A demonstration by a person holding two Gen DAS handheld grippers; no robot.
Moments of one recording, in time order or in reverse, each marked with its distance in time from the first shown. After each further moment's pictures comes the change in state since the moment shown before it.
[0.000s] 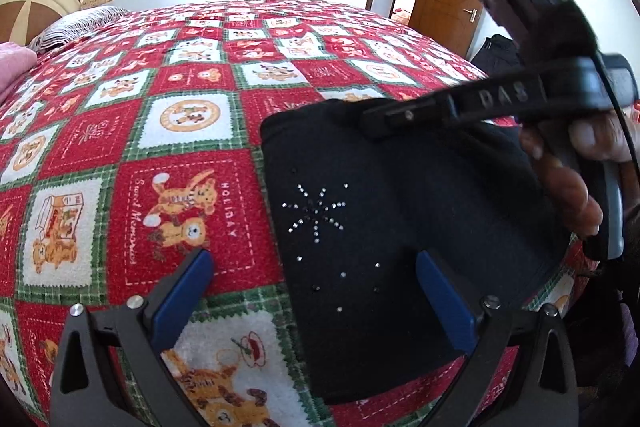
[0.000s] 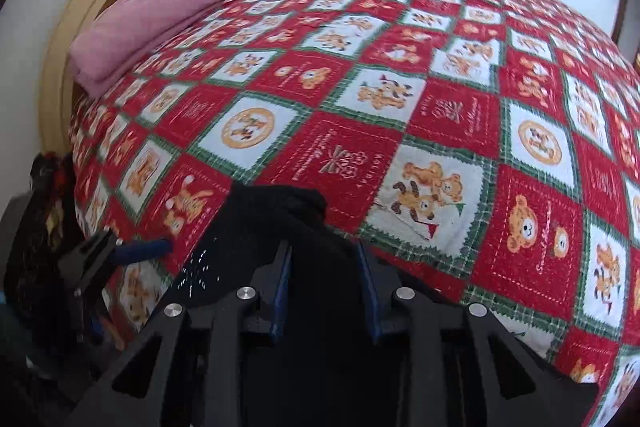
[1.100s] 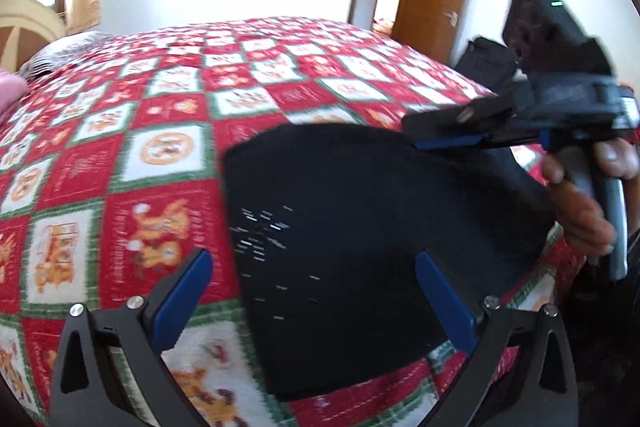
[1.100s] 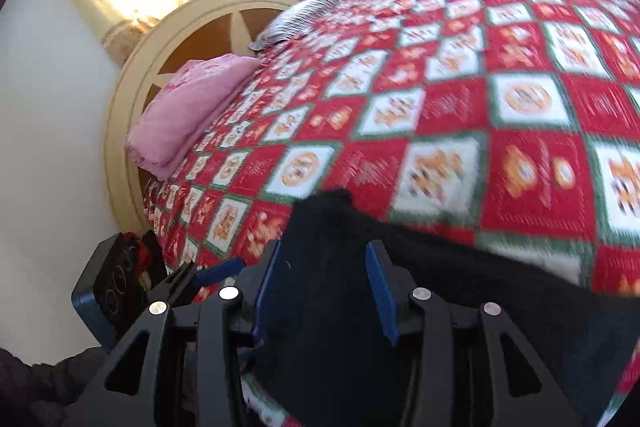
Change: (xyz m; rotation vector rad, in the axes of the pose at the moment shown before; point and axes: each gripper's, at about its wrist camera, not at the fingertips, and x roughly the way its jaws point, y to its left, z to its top) left arm -0.012 -0.027 0.002 0.076 -0.036 -0.041; right arm -0.053 -0.034 -0.043 0.248 -0.158 0.255
